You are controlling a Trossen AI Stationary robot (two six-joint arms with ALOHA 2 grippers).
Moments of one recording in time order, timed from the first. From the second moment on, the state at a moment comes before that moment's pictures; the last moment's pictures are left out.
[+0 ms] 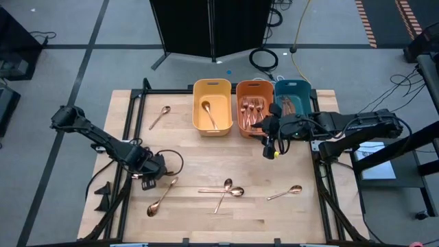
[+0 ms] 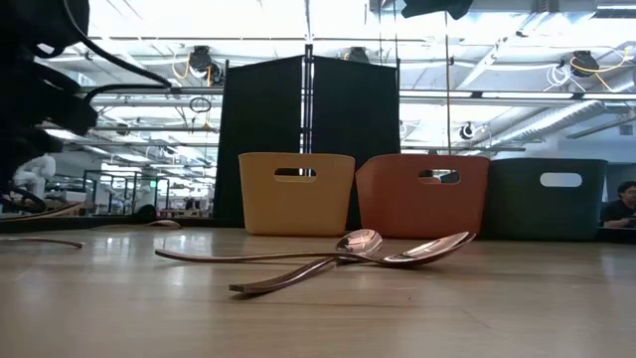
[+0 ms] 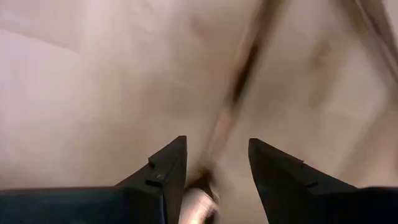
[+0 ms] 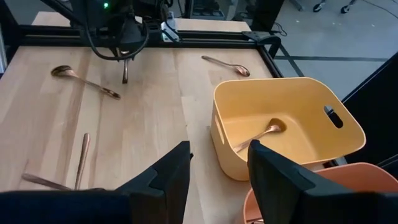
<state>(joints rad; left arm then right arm) -0.46 1.14 0.56 -0.95 0.07 -0.75 0.12 1.16 1.19 -0.57 0.34 0.08</state>
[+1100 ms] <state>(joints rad) -0.44 1.16 0.55 -0.21 -0.14 -0.36 0.09 1.11 1.19 -0.66 0.38 0.23</state>
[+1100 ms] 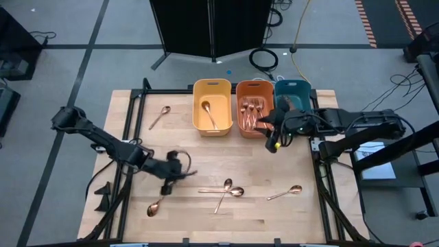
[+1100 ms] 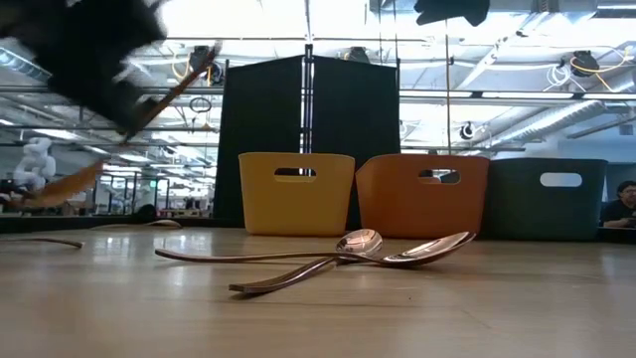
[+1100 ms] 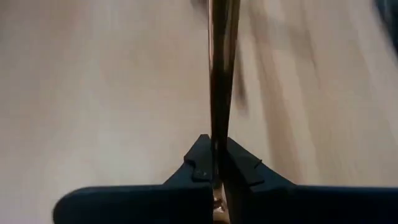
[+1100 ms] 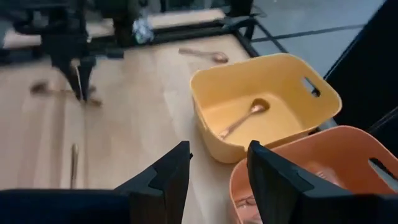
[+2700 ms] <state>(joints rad) 0.51 1.67 1.04 0.10 -0.06 2.00 0.06 1.09 1.35 -0.71 0.53 0.53</state>
